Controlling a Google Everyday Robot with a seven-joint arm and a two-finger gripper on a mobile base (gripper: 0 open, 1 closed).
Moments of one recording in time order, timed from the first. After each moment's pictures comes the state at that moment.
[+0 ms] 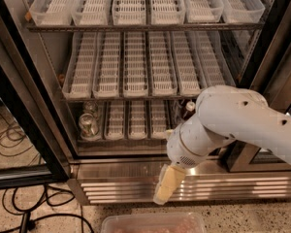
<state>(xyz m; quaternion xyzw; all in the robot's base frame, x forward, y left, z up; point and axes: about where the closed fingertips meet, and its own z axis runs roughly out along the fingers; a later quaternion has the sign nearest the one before) 0.426 -0.052 0.726 -0.62 0.75 0.13 0.19</state>
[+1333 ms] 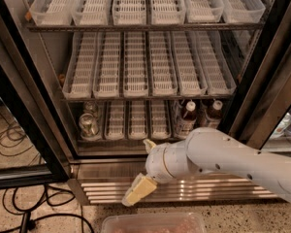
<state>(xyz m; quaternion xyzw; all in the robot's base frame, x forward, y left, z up) 0.443 0.023 0.669 -0.55 0.74 0.22 0.32</state>
